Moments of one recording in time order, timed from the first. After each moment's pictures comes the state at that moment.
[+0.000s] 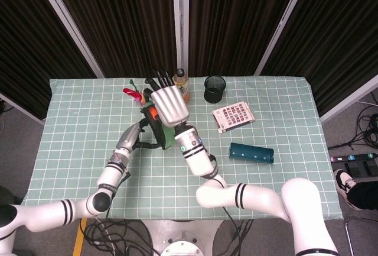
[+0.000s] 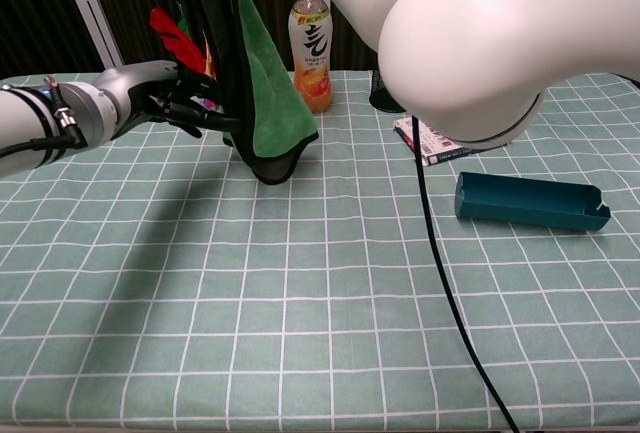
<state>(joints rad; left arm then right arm) -0.77 -1.67 -0.35 -1.46 0.63 0.86 0.04 1.23 -1.91 0.54 -1.23 -1.00 1.14 -0.51</state>
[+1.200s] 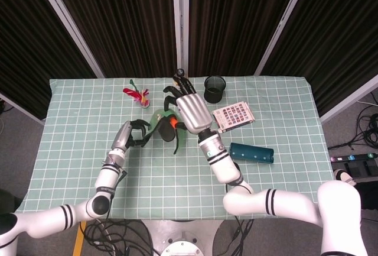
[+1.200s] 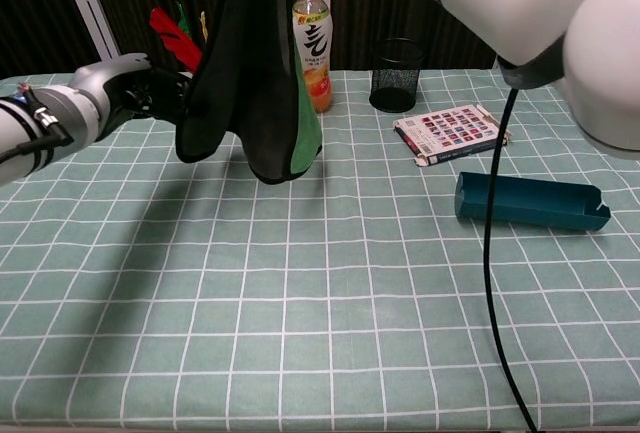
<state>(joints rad) -0.67 -1.70 -0.39 -1.43 0.76 0.90 -0.15 1.04 -1.71 0.46 -1.50 -1.01 1.12 -0.32</state>
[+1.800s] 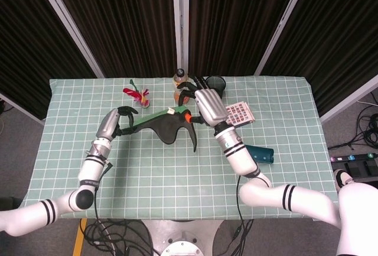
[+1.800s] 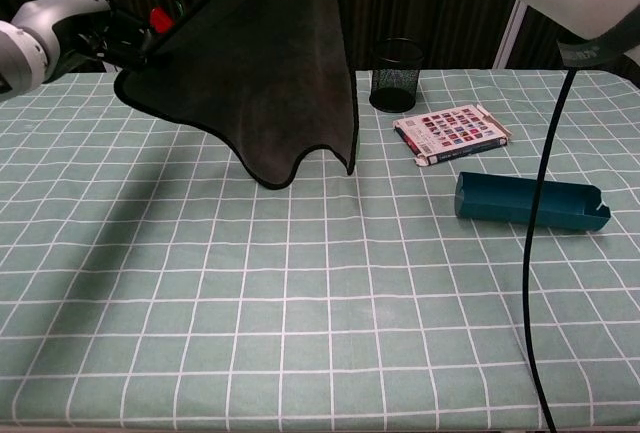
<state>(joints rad) -0.68 -1.56 -0.41 -1.43 0.84 0.89 -0.14 0.99 -1.61 0.47 -1.45 -1.03 0.98 -0.02</state>
